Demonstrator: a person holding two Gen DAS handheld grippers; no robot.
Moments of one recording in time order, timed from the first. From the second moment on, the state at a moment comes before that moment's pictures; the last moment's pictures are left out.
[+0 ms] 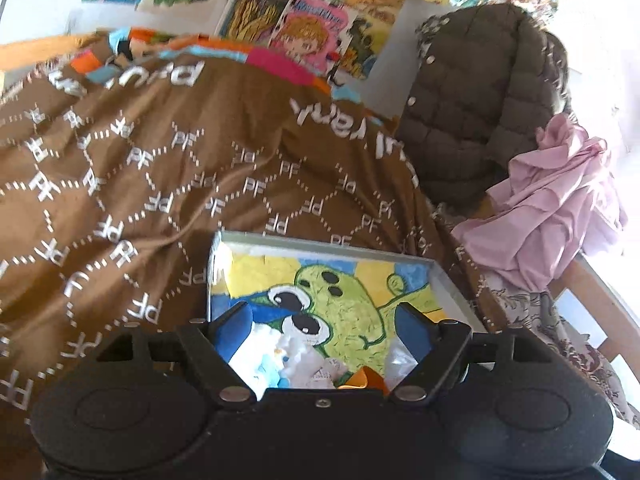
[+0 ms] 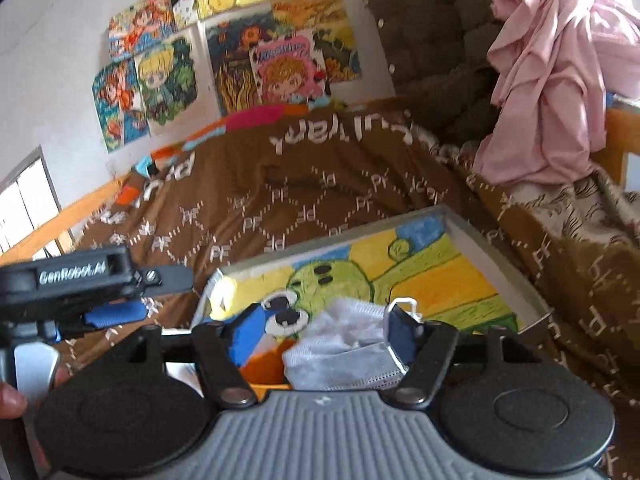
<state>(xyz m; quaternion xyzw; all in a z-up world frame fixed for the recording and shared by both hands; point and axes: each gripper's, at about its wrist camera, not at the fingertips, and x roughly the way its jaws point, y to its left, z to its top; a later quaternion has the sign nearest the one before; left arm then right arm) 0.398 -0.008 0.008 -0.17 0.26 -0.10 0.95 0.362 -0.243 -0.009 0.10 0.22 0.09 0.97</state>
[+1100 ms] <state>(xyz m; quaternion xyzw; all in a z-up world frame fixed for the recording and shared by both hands) 0.159 -0.004 0.052 -0.08 0.14 -0.11 0.98 0.147 -0.244 0.055 0.04 0.12 0.09 0.99</state>
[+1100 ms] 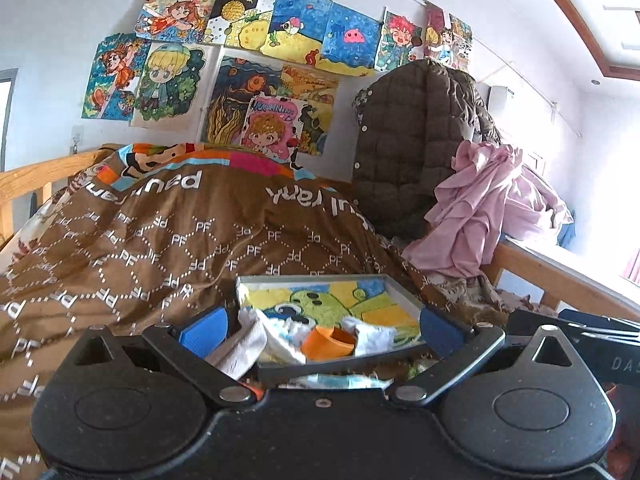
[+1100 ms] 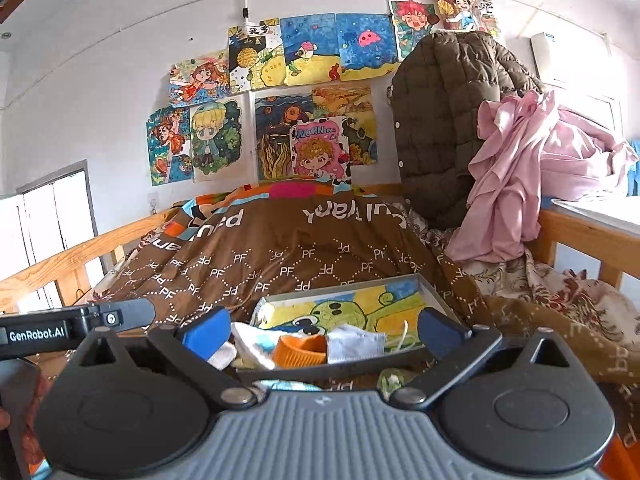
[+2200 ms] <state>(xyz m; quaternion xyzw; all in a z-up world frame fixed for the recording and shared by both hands) 0.086 -0.011 -0.015 -0.03 0.25 -0.13 0.96 0.074 -0.250 0.014 0.02 0.23 0.06 0.97</state>
